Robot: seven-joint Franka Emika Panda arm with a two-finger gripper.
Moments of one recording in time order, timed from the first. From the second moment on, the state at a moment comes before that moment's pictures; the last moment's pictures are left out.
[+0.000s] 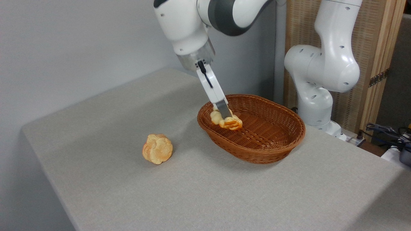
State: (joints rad) arm -0.12 -0.34 -0.05 -2.24 -0.04 1.59 1.11
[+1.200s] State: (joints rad) arm -0.12 -0.07 0.07 -2.01 -0.08 1.84 1.13
